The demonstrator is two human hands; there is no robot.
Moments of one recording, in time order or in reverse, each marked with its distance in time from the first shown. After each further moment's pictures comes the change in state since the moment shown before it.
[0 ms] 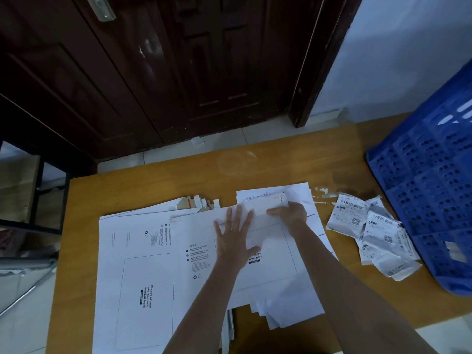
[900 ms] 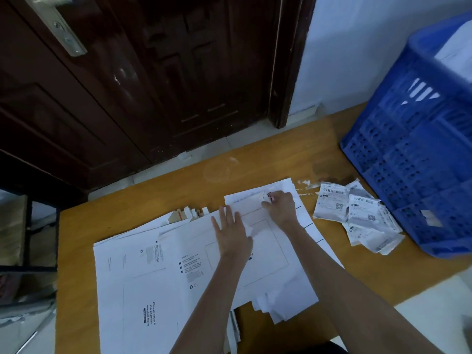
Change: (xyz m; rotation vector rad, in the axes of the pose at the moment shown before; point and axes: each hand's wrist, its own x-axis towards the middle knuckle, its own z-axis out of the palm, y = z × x) left_hand 0.002 0.032 -0.039 0.147 -0.010 -0.116; right_hand -0.017 0.001 -0.008 -0.088 0.095 -0.310
